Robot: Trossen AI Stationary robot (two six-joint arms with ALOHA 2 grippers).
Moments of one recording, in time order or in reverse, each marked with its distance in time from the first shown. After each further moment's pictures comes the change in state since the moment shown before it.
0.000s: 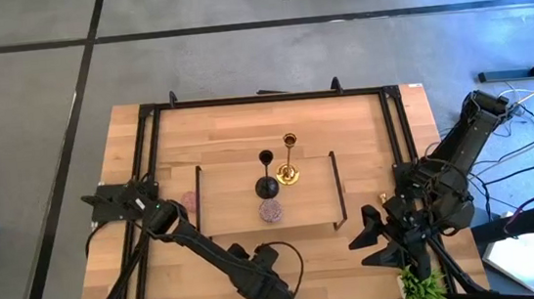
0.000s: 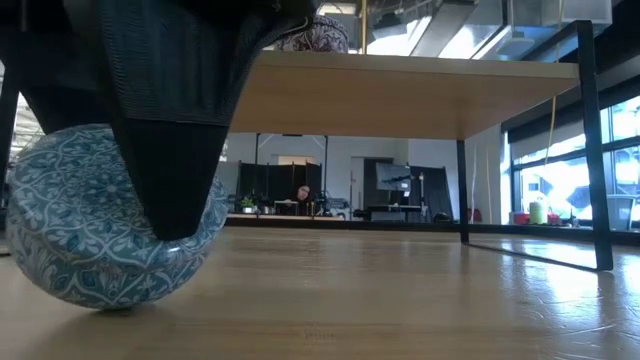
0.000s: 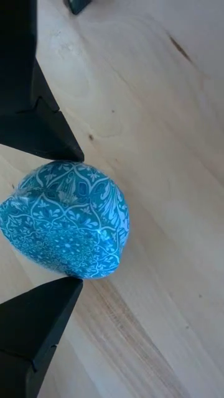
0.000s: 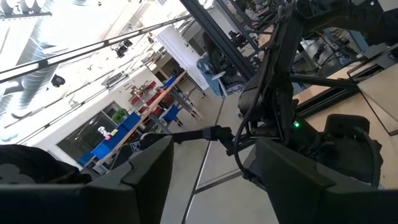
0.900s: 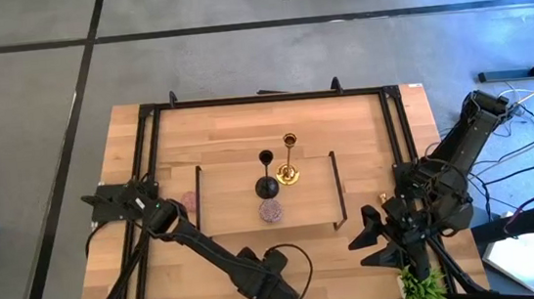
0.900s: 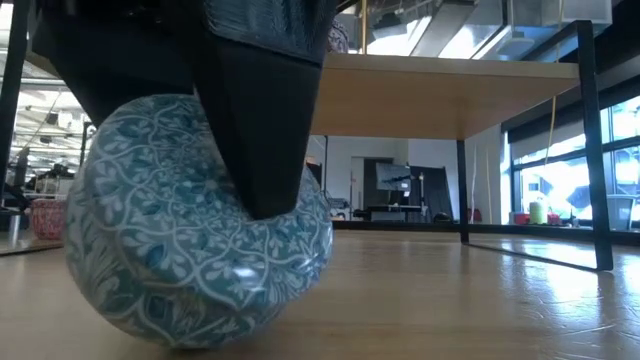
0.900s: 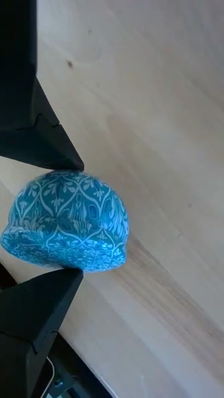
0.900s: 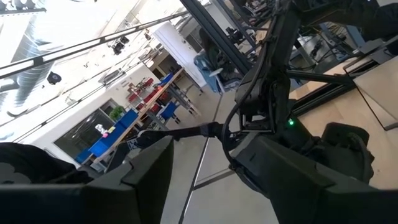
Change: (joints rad) left arm 0.004 -0.003 0.001 0.177 0.011 0.084; right arm 0.000 0.000 0.000 -0.023 0.000 0.015
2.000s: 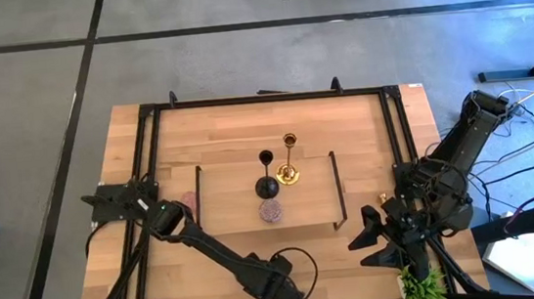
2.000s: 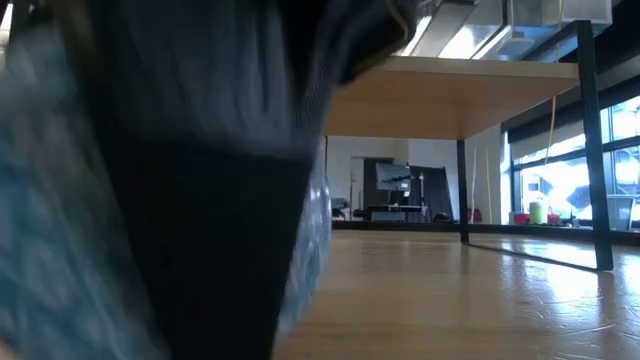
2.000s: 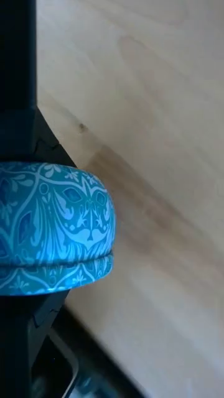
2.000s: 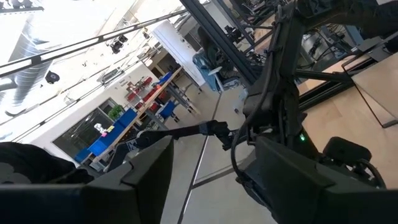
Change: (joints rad) left arm 0.013 0.047 0.003 0.099 0.153 0.068; right arm 0.000 0.000 0.000 -0.010 0.000 0.008
